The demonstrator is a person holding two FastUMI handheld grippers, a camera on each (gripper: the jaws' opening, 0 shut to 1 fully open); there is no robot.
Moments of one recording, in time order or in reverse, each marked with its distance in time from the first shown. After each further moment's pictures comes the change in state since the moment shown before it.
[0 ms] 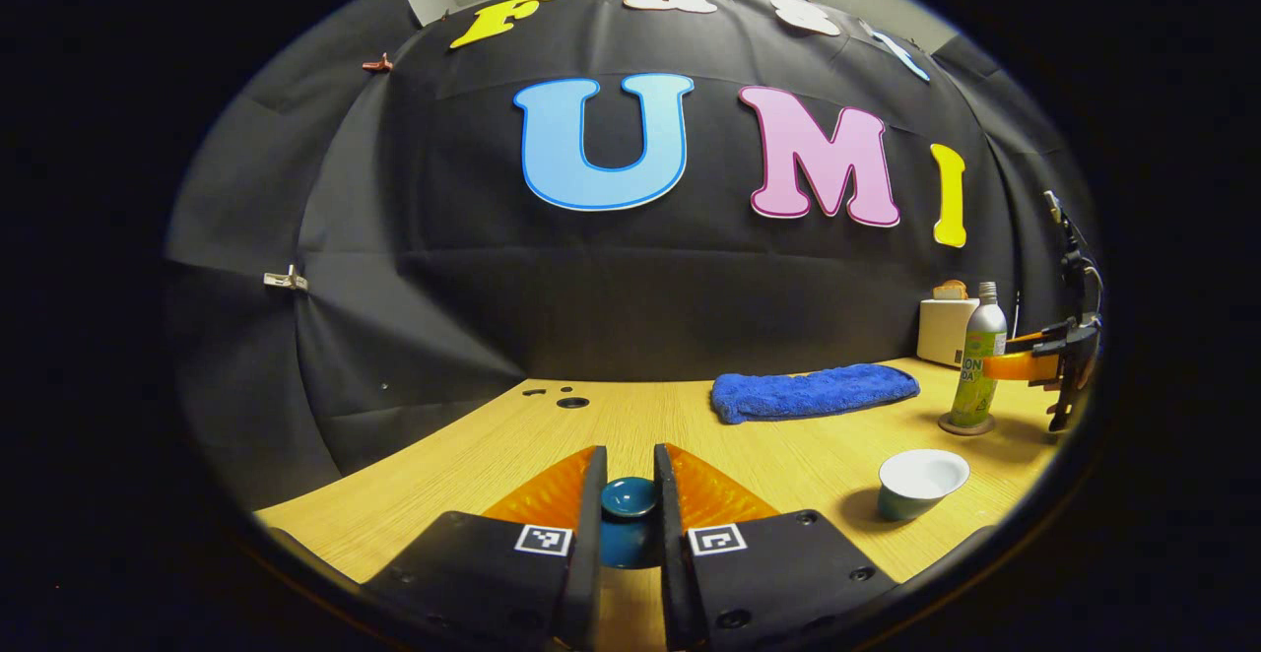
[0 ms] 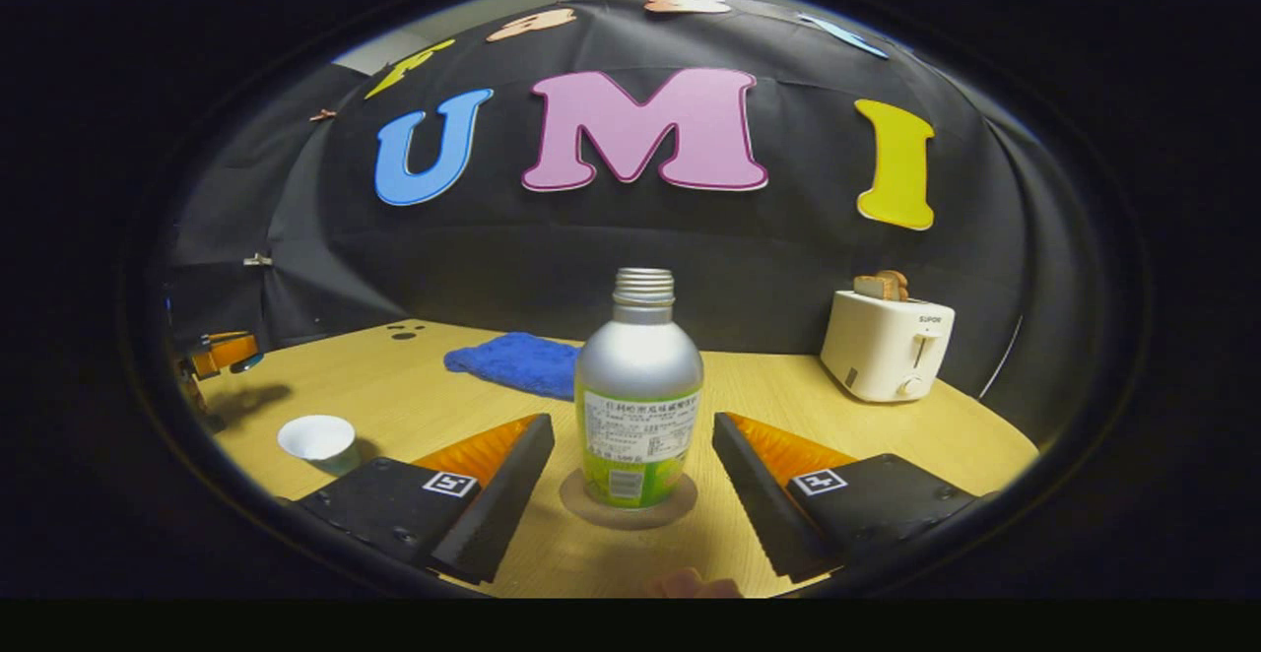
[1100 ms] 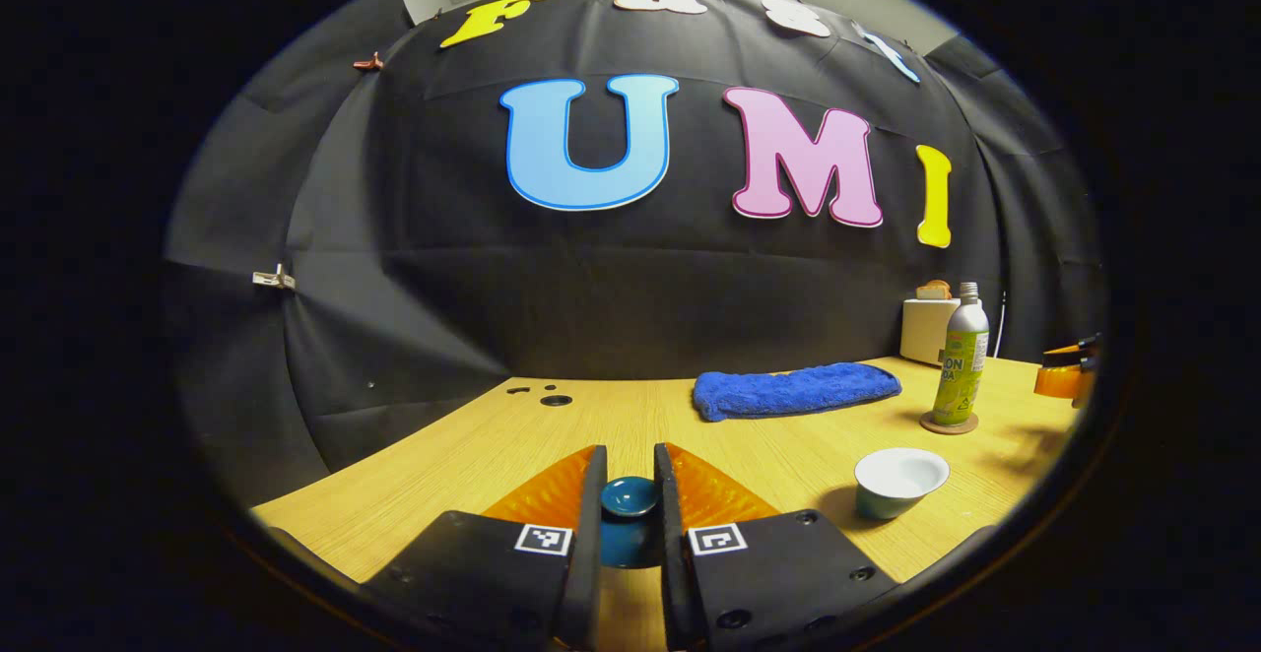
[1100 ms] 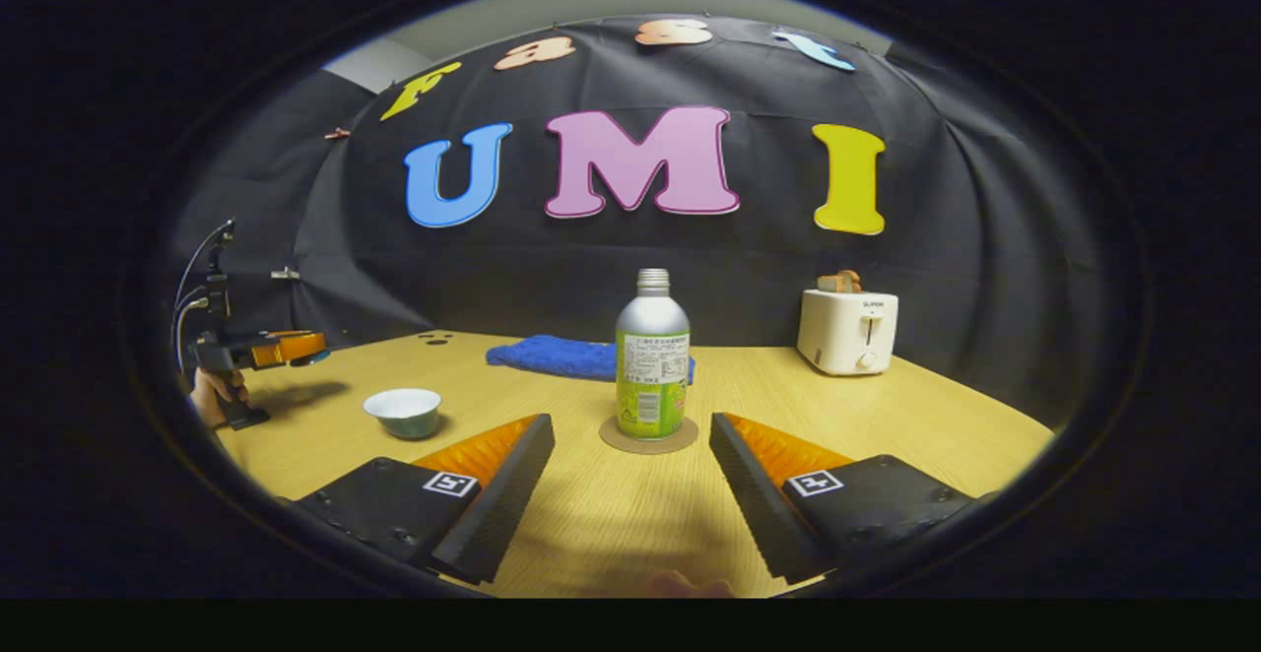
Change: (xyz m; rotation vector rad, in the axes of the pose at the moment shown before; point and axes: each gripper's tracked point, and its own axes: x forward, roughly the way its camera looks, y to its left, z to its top) left arm -0.006 -0.019 0.000 0.008 -0.001 -0.057; right arm -0.108 0.010 -0.012 0.050 -0.095 -0.022
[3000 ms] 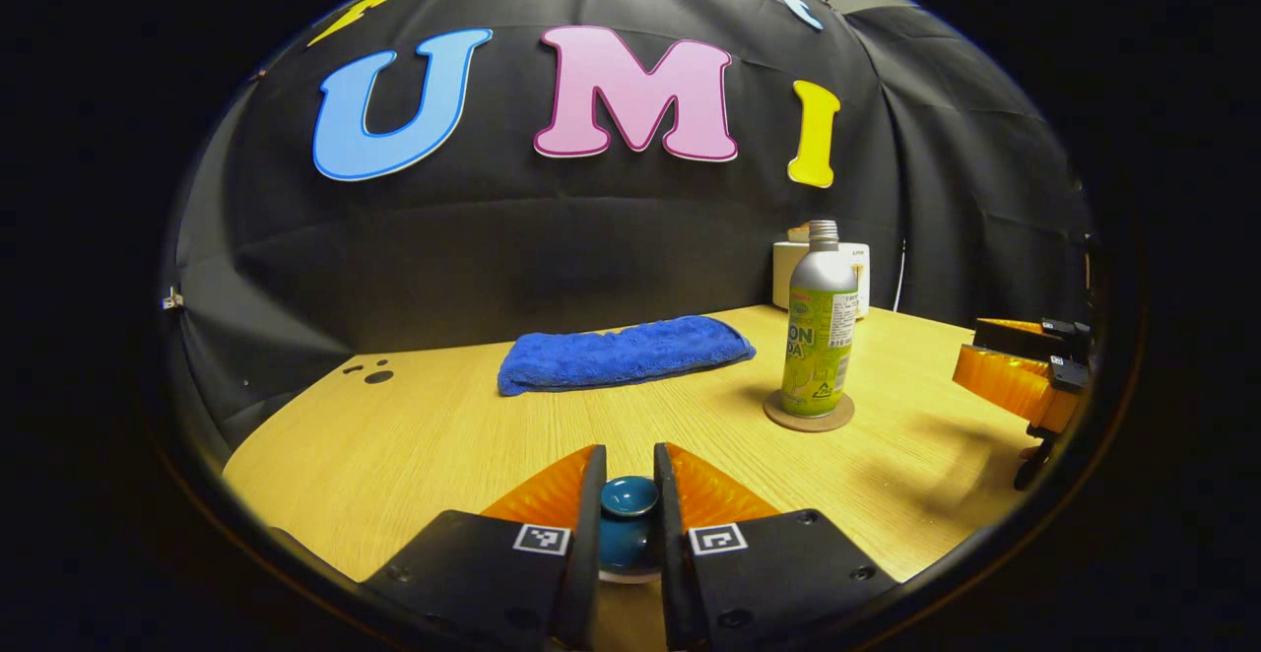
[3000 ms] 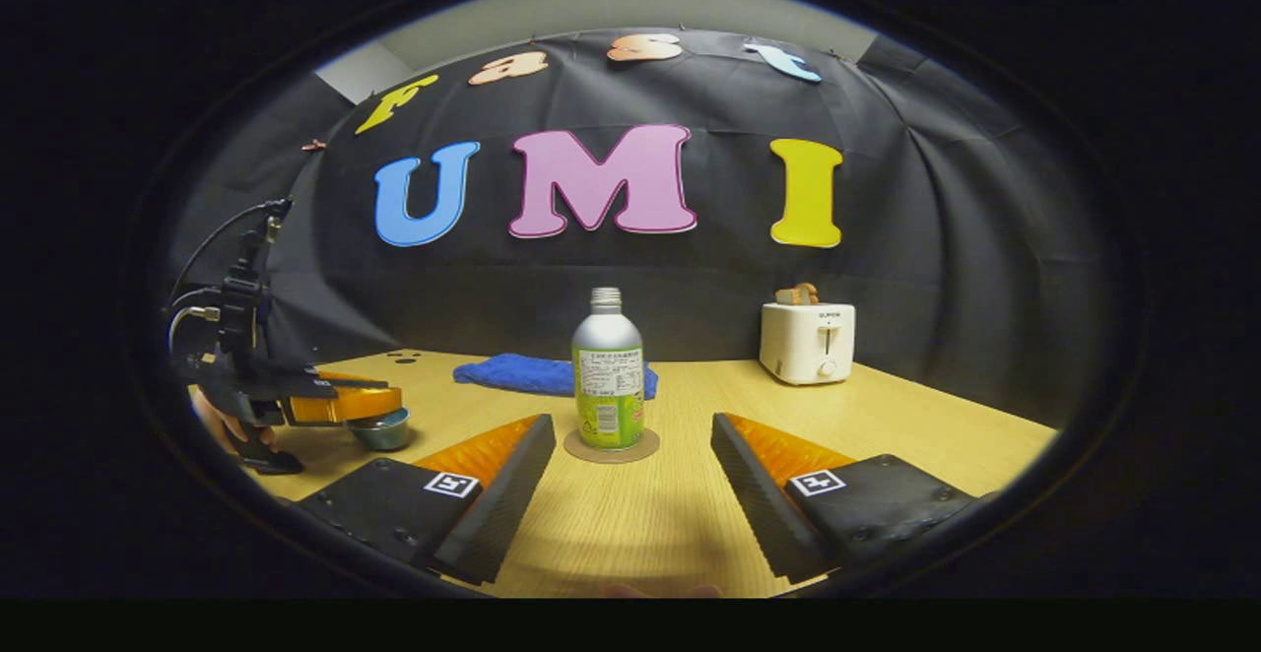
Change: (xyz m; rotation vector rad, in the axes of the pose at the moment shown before) left arm 0.025 -0.197 -0.021 0.082 0.181 -0.287; right arm -0.010 -0.019 0.006 0.012 -0.056 -0.088
